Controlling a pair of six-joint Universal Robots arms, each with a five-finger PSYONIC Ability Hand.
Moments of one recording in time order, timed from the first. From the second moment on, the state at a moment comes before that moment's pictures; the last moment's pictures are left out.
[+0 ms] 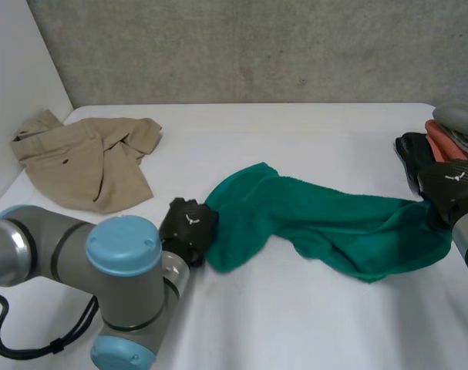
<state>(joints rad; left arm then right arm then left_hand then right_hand) 4.03 -2.15 -1.63 3.52 -1.73 3.57 1.73 -1.46 1.84 -0.13 1.62 2.63 1.14 1.19 1.18 1.20 0.97 1.12 1.17 1.19 1.20 0.98</state>
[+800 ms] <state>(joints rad) 4.33 -1.95 -1.43 3.34 -1.59 3.70 1.61 -1.21 1.17 0.29 1.39 2.34 1.14 1.20 1.19 1.20 0.99 1.21 1.18 1.19 1.20 1.02</state>
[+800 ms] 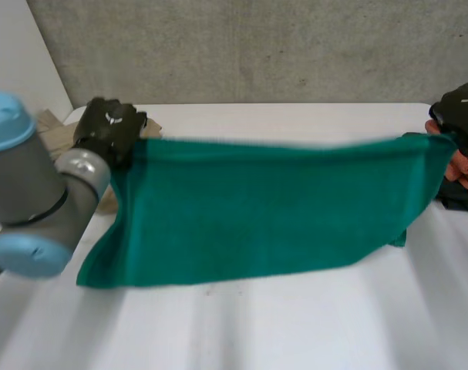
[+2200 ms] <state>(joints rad) 4.28 -1.52 -2.13 3.00 -1.55 3.79 1.43 -1.48 1.85 0.51 1.39 1.90 1.14 1.20 1.19 1.20 1.01 1.22 1.18 1.19 1.20 1.03</state>
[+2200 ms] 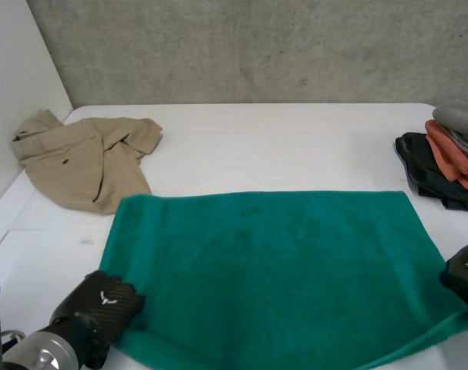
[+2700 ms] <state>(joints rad) 4.26 -2.20 -1.46 3.43 -1.74 3.80 1.69 -0.93 1.40 -0.22 1.57 2.21 1.14 1.20 1.19 1.20 1.01 1.22 1.18 1.19 1.20 1.03</state>
